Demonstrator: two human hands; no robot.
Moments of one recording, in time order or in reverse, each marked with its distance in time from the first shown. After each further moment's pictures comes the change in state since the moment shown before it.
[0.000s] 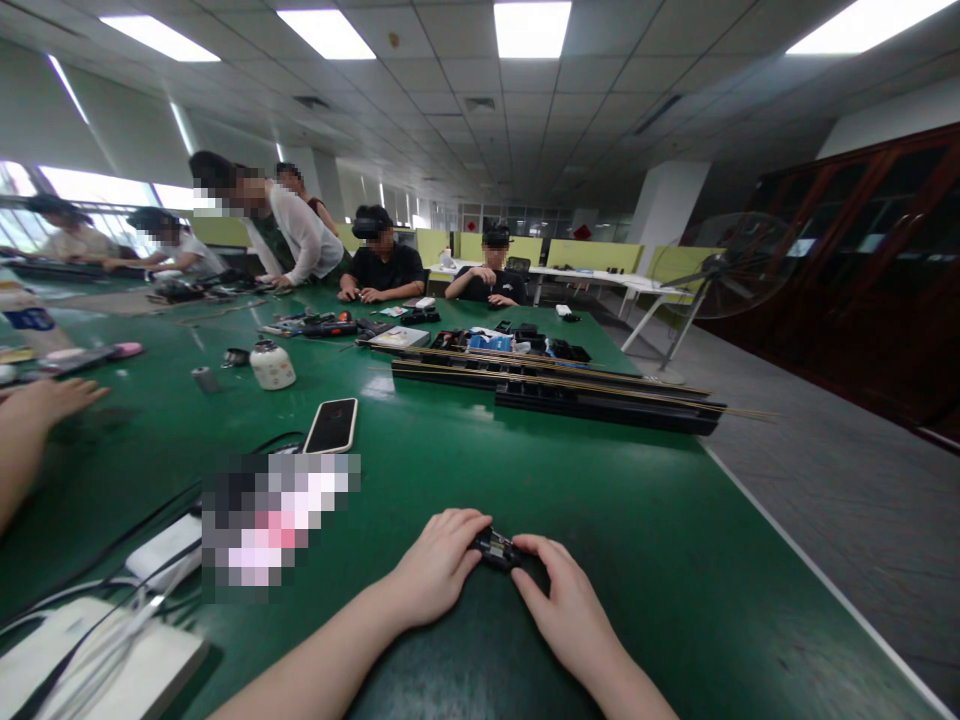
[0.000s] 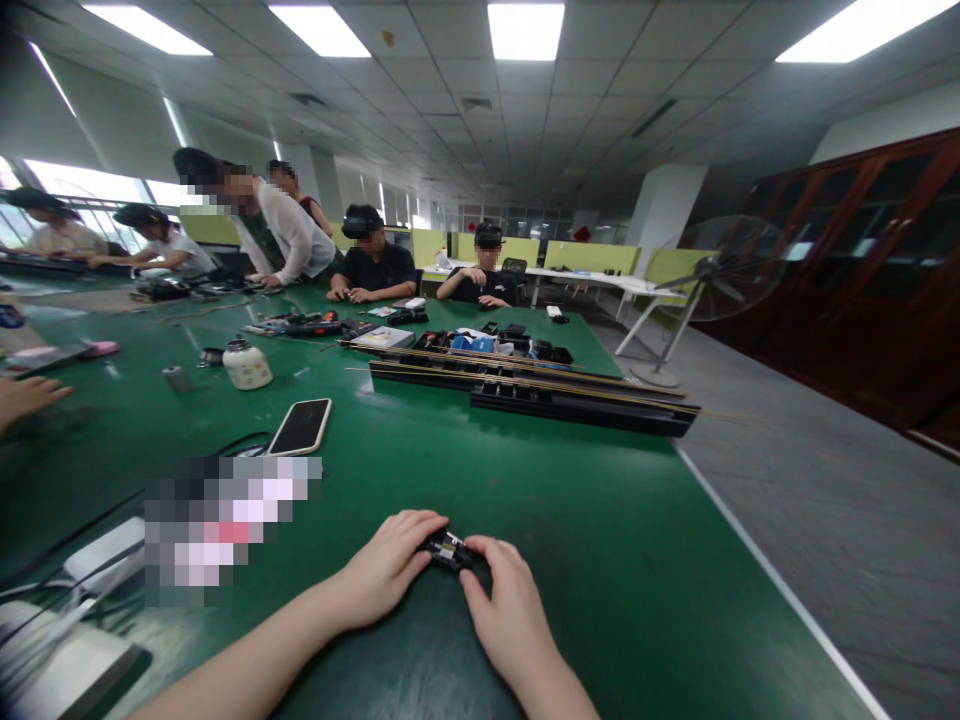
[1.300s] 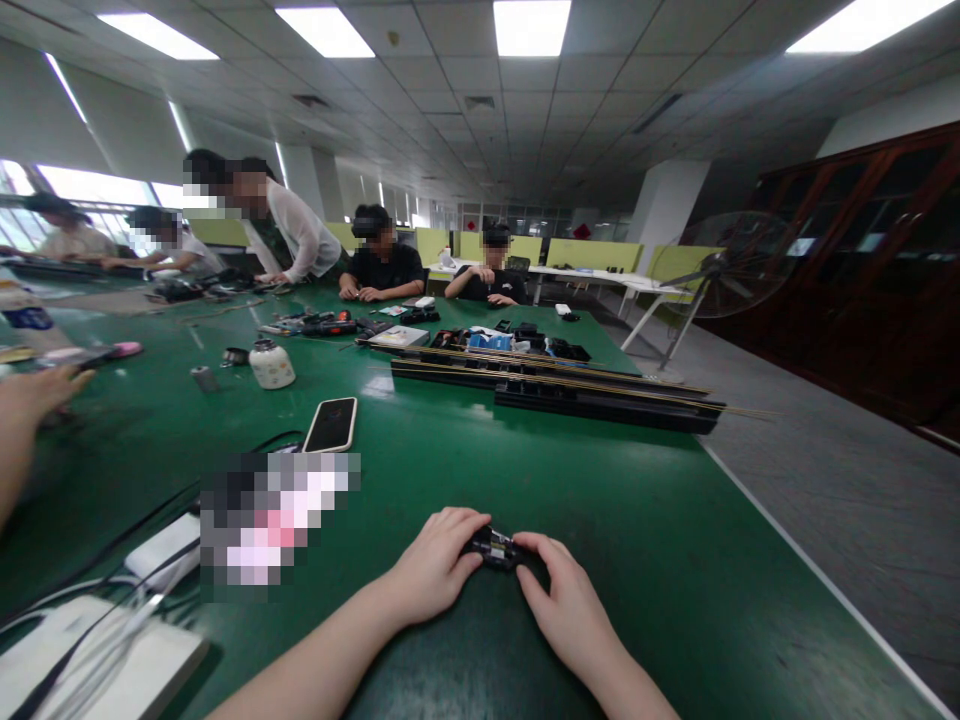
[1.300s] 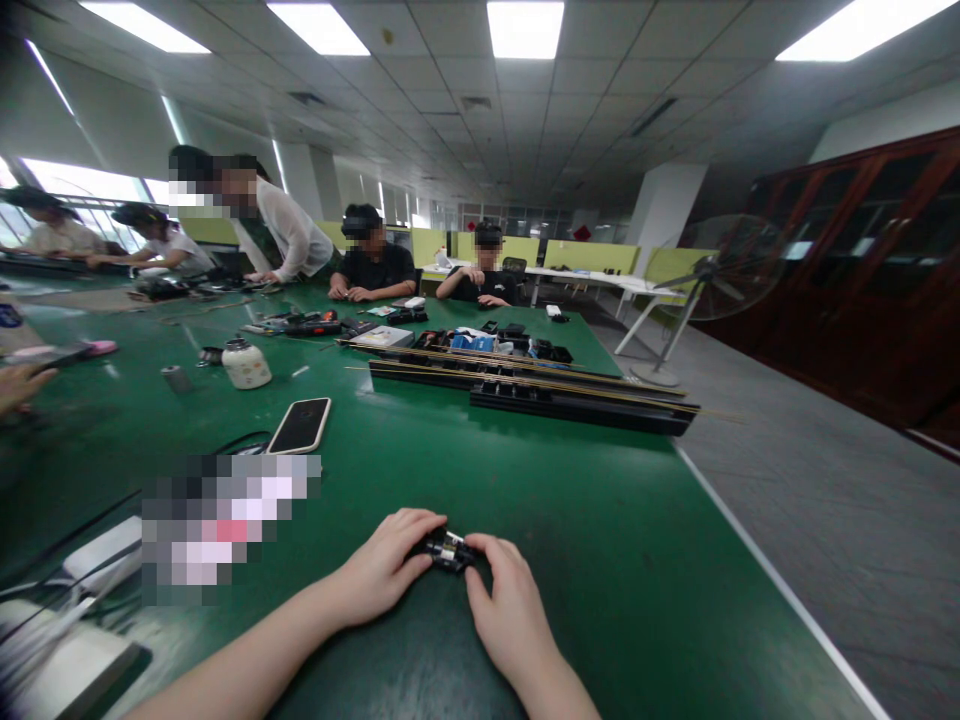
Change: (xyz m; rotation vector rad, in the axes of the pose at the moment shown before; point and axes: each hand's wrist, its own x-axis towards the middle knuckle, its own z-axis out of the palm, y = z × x) left_hand 0.001 0.007 -0.006 -0.059 -0.007 -0.010; right_hand 0.000 -0.002 -0.002 -0.021 -0.011 -0.014
